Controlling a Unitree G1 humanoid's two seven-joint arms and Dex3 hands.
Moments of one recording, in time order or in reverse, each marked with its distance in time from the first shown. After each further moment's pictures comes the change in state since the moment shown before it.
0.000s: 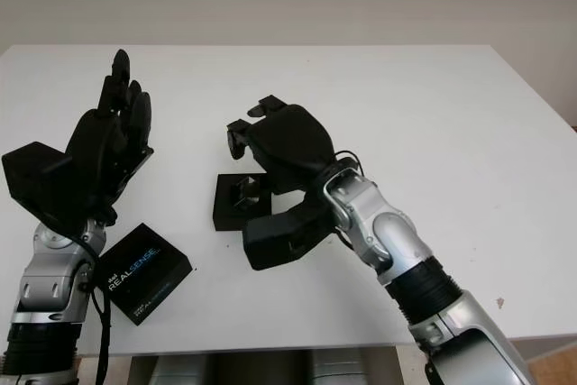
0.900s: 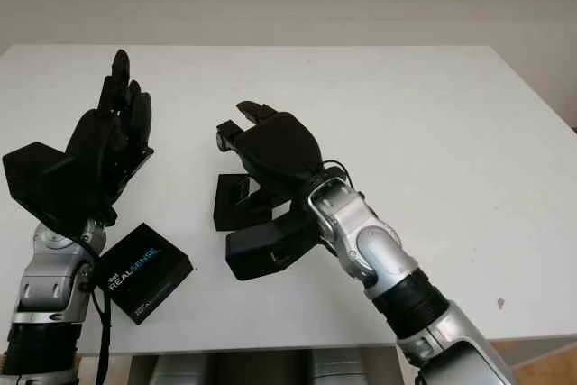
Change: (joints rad) left arm 0.001 -0.002 -0.002 -0.003 0.009 -0.002 0.004; right arm 0.034 0.067 0.037 0.061 -0.090 0.067 -0.083
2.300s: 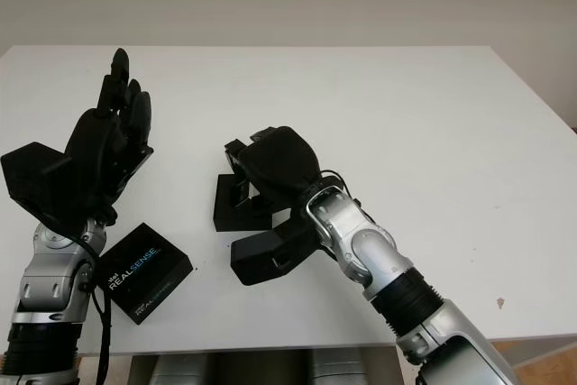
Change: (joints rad) left arm 0.001 -0.001 0.003 -0.003 -0.006 -0.002 0.000; right arm -0.015 -0.021 0.049 0.048 -0.059 -0.006 -0.001
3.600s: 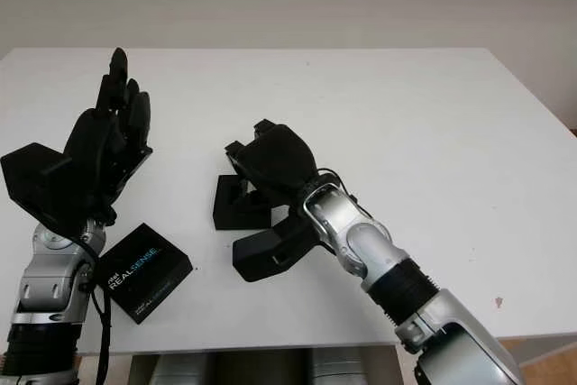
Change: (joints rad) left arm 0.002 0.000 0.001 -0.001 0.007 -0.003 0.007; right arm -0.052 -0.010 0.039 0.092 0.003 -0.016 -0.066
